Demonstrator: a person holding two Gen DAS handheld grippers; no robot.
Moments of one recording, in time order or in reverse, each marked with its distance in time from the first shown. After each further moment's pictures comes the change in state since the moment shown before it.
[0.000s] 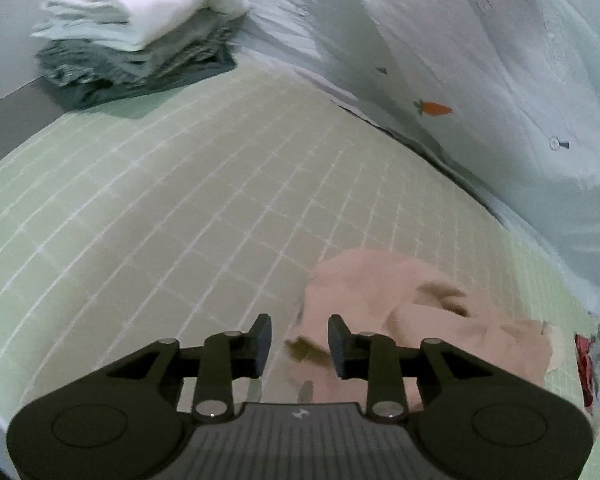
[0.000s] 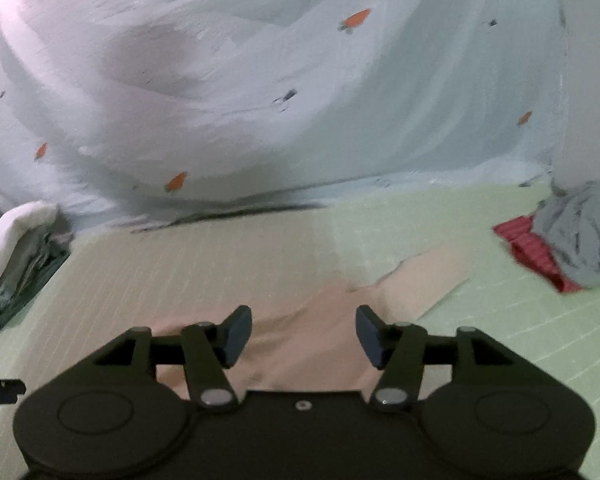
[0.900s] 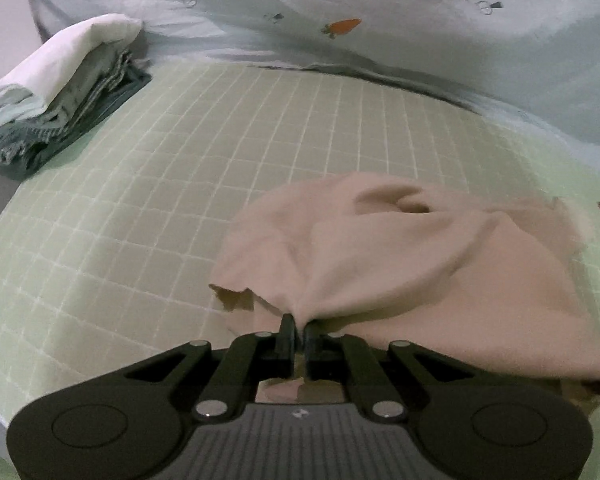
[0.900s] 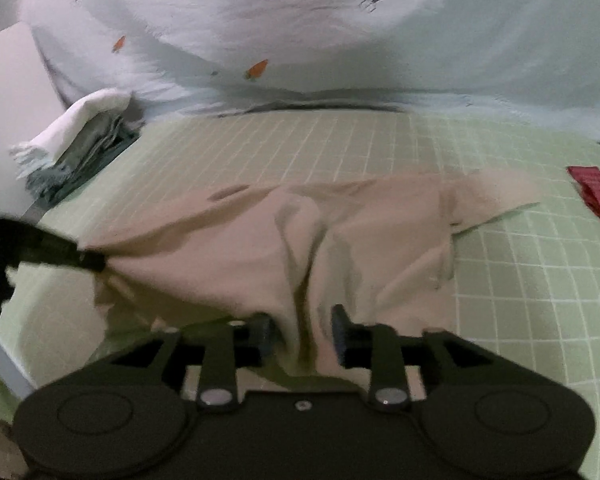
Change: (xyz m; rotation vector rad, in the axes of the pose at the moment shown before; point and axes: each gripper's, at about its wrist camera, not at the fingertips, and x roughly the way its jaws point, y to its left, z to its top) left arm -0.004 -0.080 -0.053 0.347 0.077 0.114; right arm -0.014 0.014 -0.081 -0.154 0.242 0.227
